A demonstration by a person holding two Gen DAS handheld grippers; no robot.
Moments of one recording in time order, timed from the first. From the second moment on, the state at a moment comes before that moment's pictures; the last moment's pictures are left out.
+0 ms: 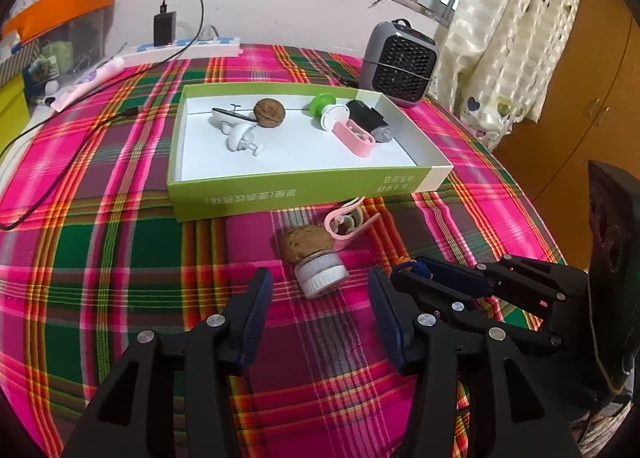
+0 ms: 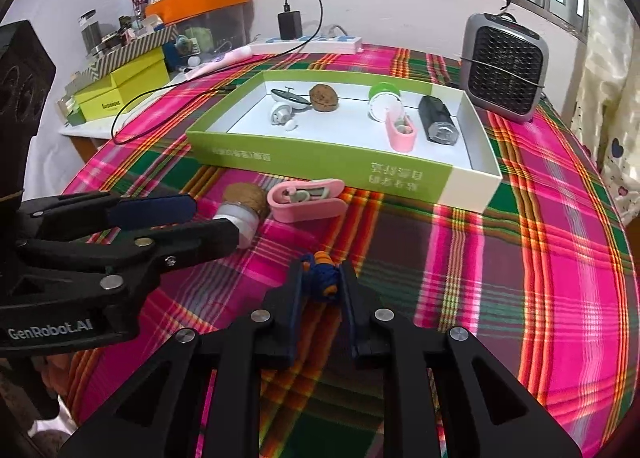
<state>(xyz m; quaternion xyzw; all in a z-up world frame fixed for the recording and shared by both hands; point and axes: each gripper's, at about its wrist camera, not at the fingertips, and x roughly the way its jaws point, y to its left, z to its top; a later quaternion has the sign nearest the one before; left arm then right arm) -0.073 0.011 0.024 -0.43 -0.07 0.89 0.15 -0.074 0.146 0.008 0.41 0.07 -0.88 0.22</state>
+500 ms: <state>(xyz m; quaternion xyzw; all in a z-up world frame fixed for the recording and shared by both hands) -0.083 0.014 0.013 -0.44 -0.07 0.89 0.12 -0.075 0.152 0.007 0.41 0.06 -0.88 0.22</state>
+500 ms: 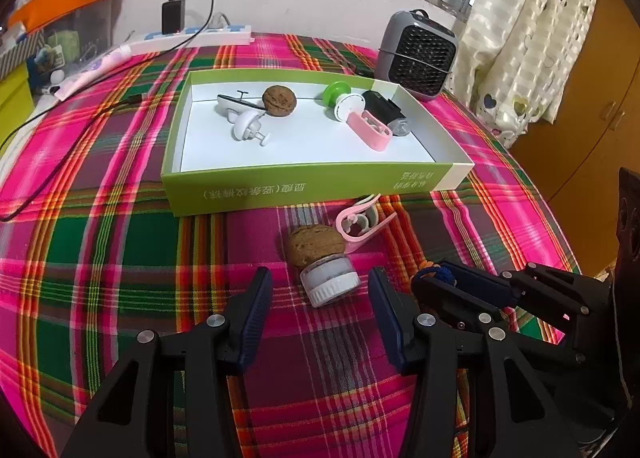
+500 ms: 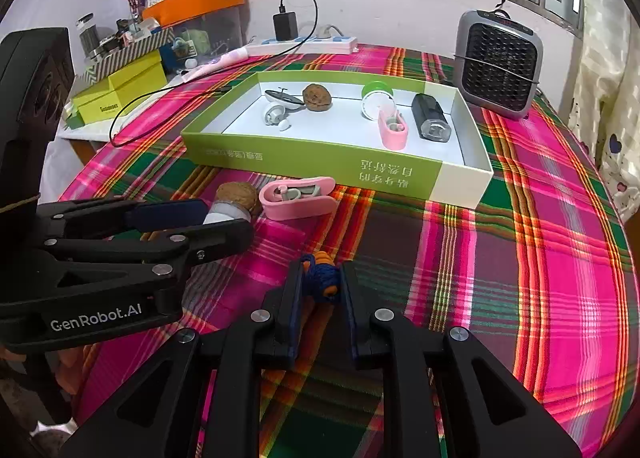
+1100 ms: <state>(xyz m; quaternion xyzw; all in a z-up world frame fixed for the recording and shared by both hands) -0.081 0.013 0.012 -0.44 -0.06 0.89 0.13 -0.075 0.152 0.006 0.41 0.06 -0.88 0.22</state>
